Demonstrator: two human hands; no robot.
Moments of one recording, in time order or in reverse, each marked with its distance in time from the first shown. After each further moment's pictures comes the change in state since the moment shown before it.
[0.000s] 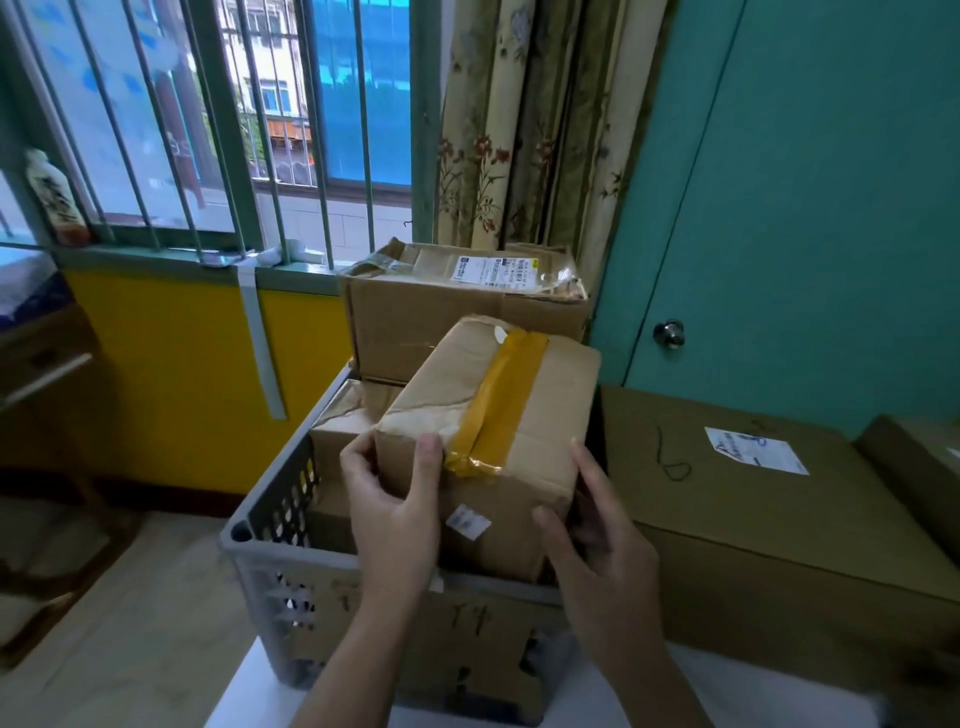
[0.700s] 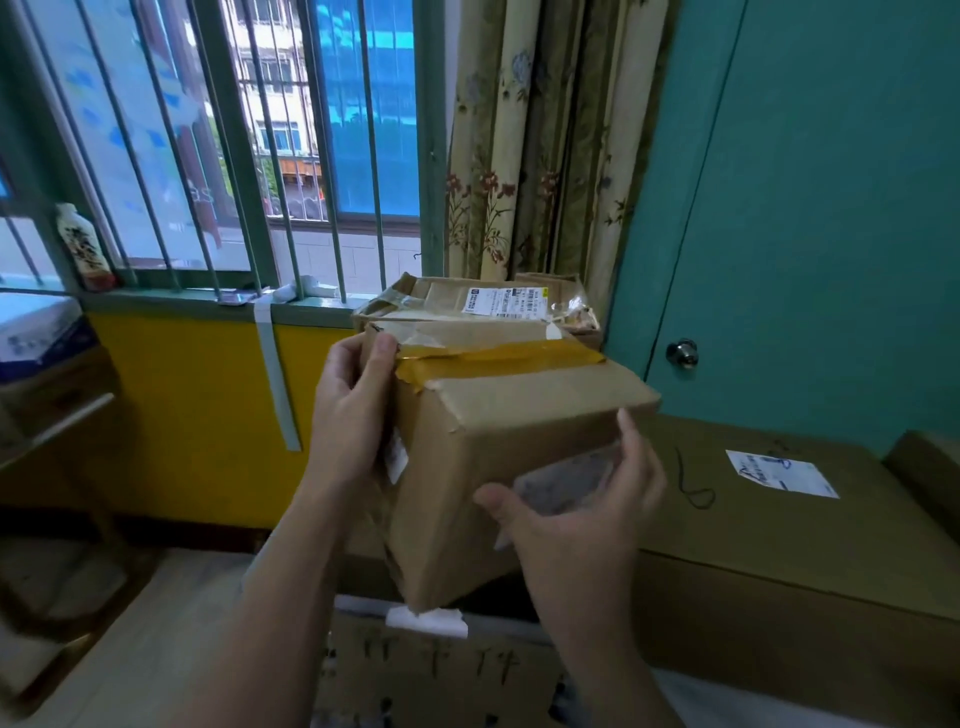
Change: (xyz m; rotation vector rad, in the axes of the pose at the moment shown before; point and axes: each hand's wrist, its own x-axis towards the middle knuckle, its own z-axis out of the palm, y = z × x) left_hand 0.107 0.060 -0.012 -0.049 -0.208 0.062; right_hand 0.026 -0.057 0.047 -0.083 0.256 0.013
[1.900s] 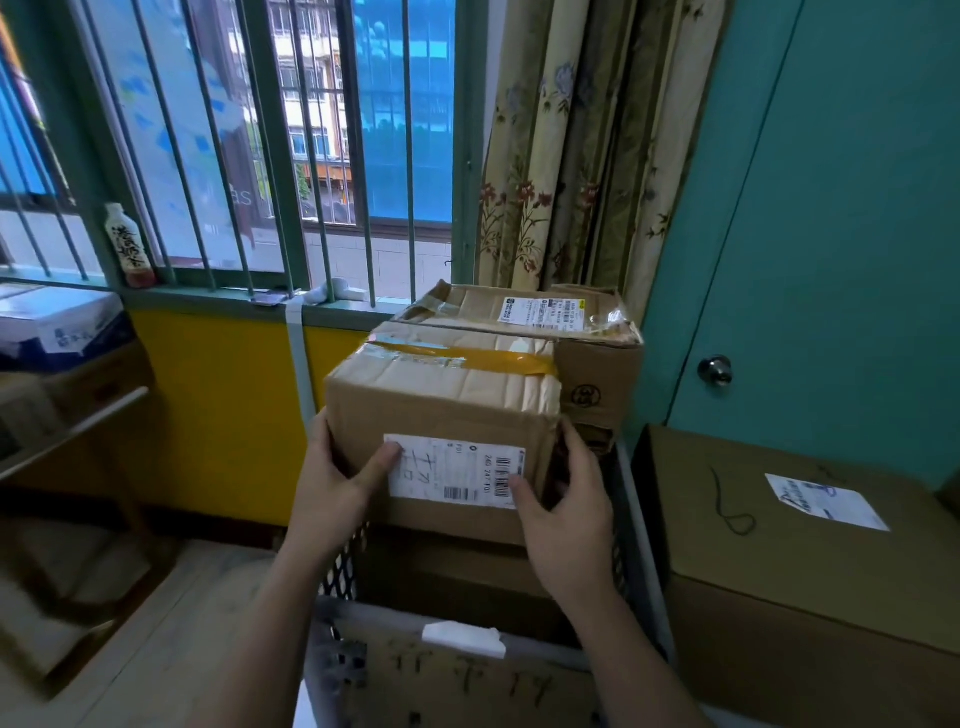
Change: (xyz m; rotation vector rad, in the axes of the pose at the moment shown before) left_hand -0.005 -0.056 -0.073 0.317 0.026 -0.063; right_hand 0.041 0.059 0.057 -0.091 -0.175 -0.067
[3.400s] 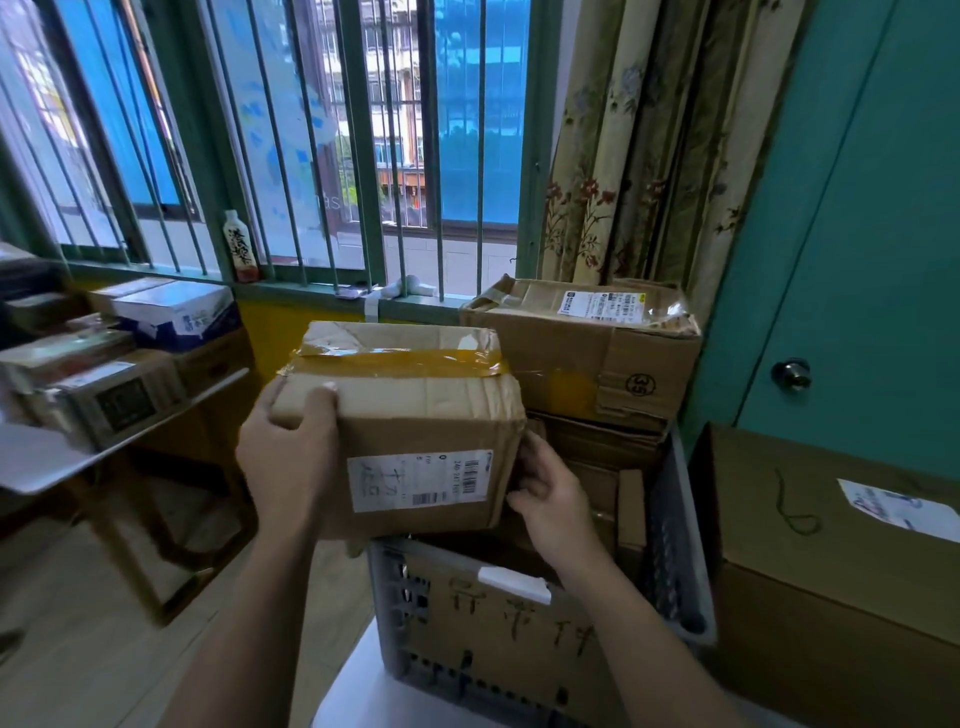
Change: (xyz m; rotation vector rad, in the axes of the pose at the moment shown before) left_hand -0.051 0.059 -0.058 0.072 0.633 -0.027; right_hand -0.025 -0.018 0.024 0.332 -0.480 0.151
